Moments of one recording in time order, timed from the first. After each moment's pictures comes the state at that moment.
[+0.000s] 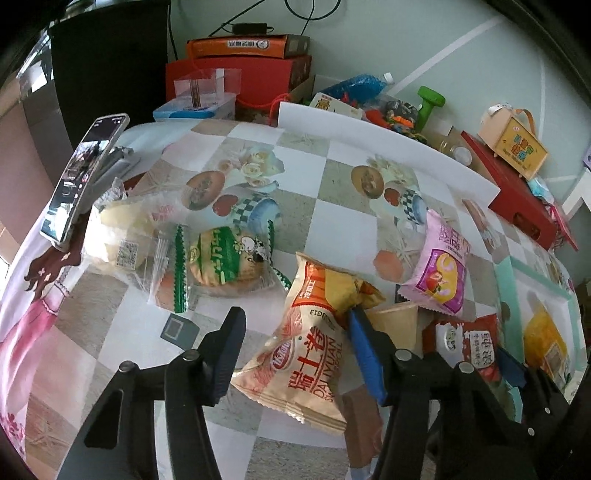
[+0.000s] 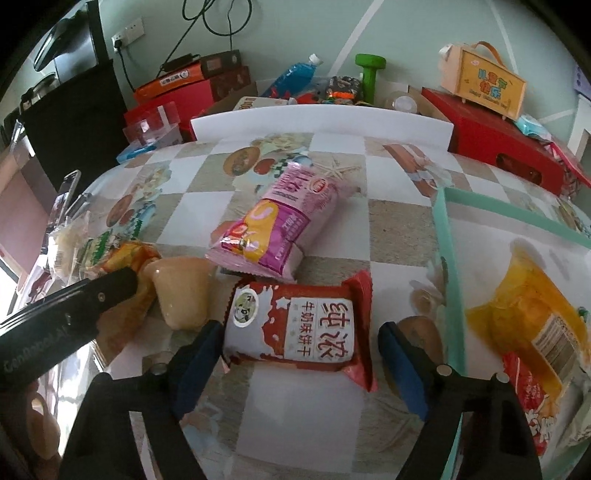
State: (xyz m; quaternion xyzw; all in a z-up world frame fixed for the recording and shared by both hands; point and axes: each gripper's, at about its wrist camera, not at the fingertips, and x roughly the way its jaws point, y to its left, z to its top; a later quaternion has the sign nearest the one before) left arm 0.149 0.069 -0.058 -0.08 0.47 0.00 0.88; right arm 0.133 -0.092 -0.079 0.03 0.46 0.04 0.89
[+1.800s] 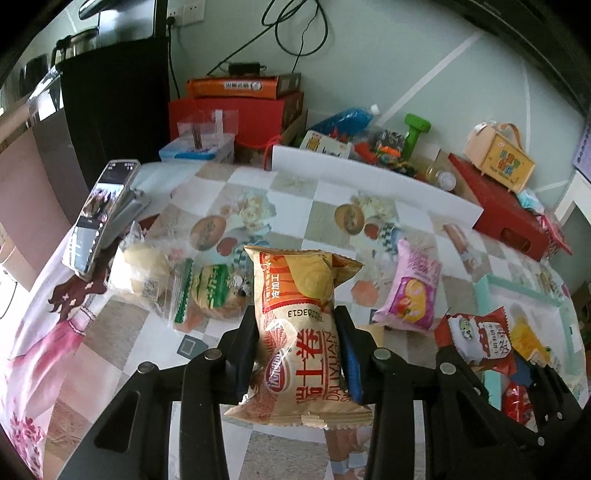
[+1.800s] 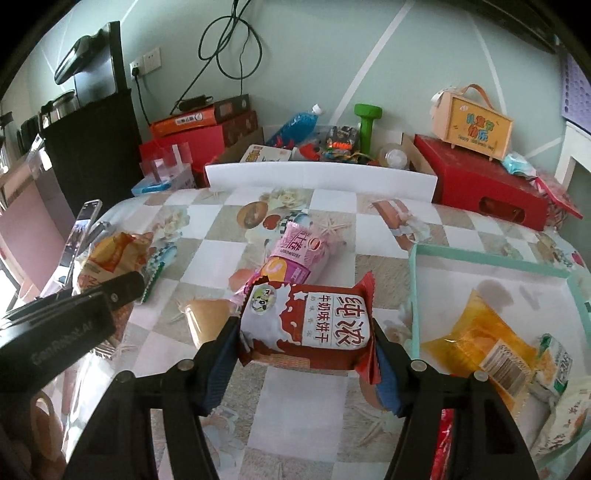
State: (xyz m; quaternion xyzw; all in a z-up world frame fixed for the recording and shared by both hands) left arm 0.131 0.059 -0.017 -0.06 0.42 0.01 0.91; right arm 0.111 -0.093 -0.032 0.02 0.38 0.04 0.92
